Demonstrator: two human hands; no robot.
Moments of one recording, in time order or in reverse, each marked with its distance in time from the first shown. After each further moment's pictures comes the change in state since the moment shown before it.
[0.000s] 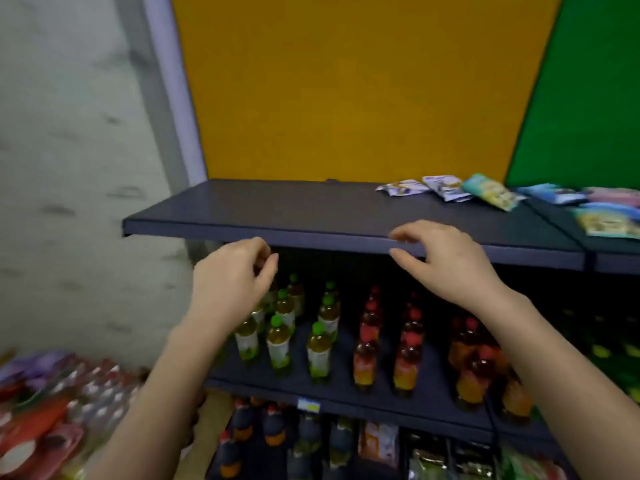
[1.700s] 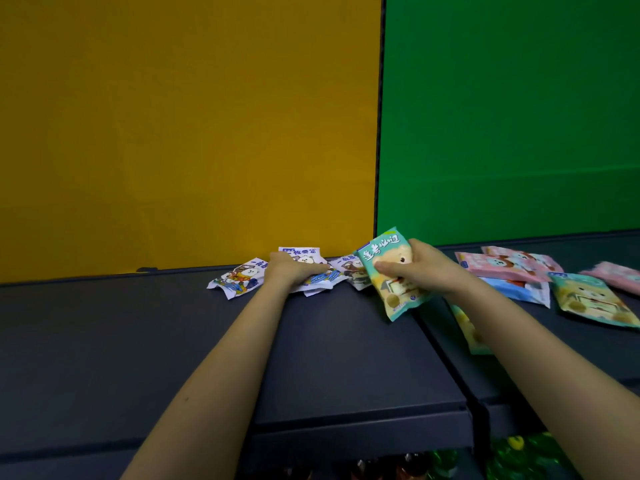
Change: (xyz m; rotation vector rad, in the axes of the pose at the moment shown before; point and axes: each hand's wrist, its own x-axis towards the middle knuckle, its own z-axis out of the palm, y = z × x) left_hand 0.317 0.278 0.337 -0.791 -0.659 -0.538; right_hand 0.166 0.373 -0.022 0.565 -0.047 0.598
